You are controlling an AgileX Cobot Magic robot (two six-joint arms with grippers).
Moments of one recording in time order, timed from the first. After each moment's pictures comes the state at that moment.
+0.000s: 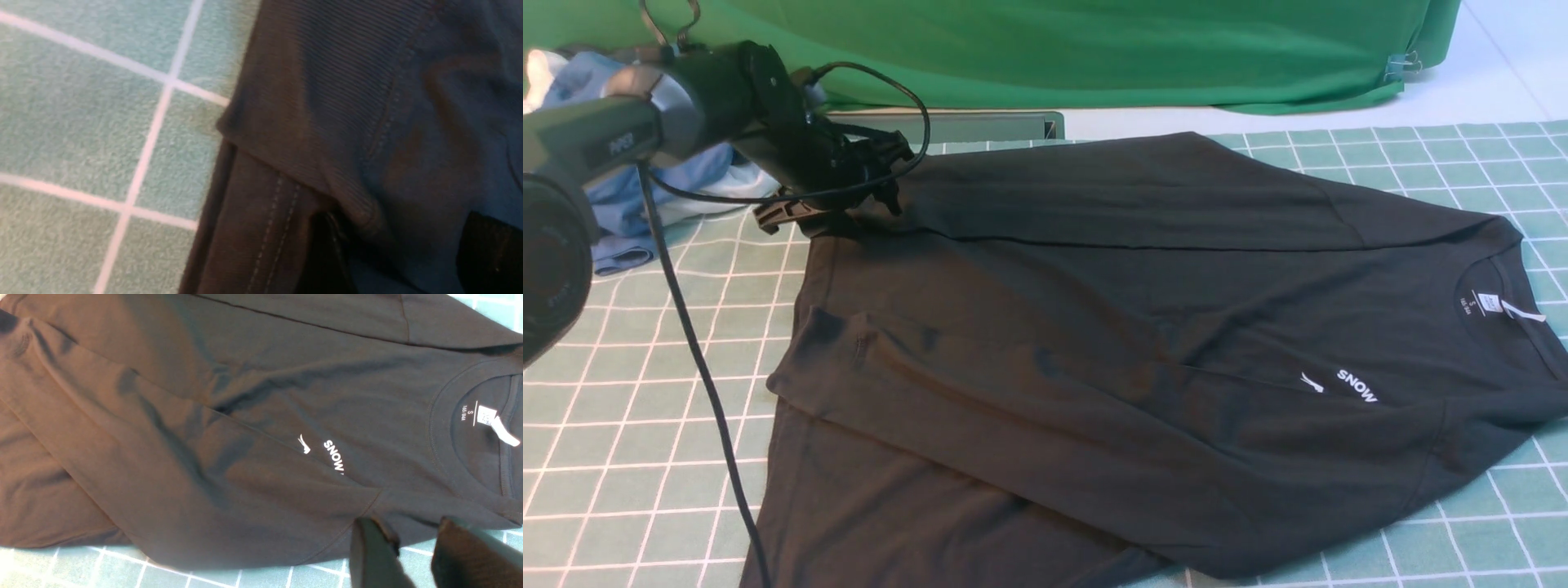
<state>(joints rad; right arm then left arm) 0.09 0.87 -0.99 0.20 1.03 -0.09 -0.08 2.26 -1.79 -0.21 0.65 -0.32</state>
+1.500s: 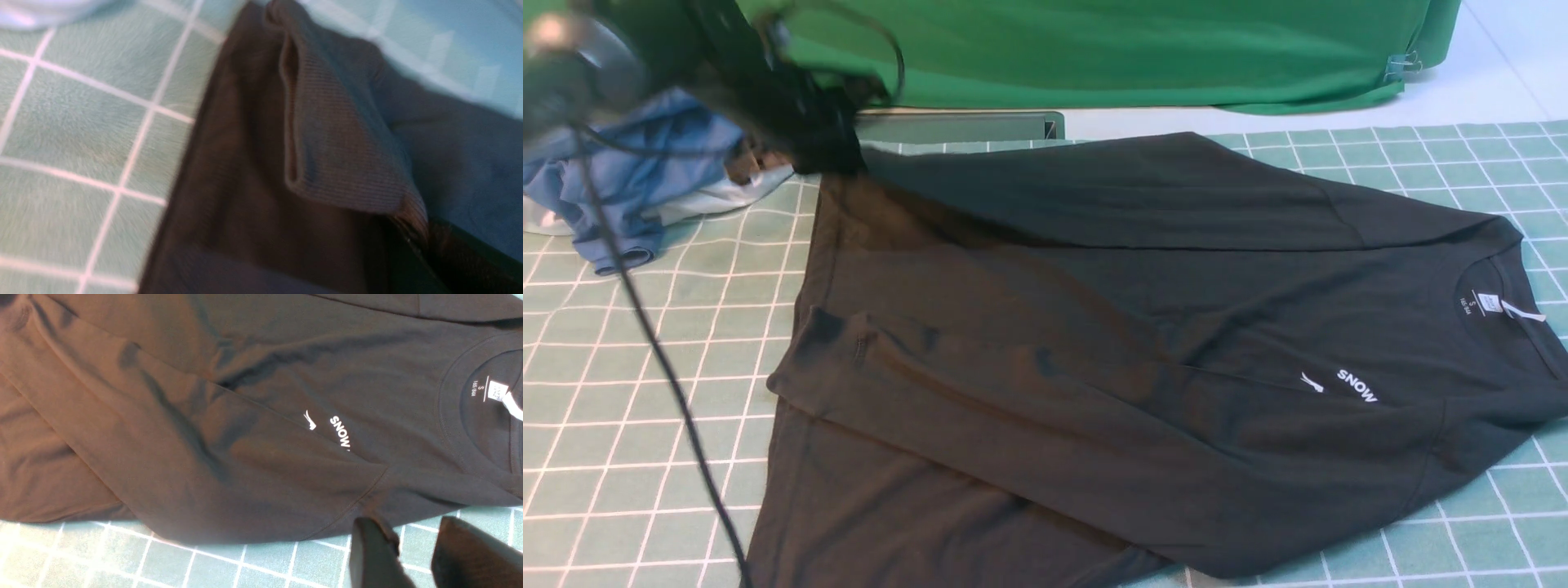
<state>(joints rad) 0.09 0.87 -0.99 0.20 1.08 -0.09 -0.06 2.09 -1.79 -0.26 0.73 -0.31</state>
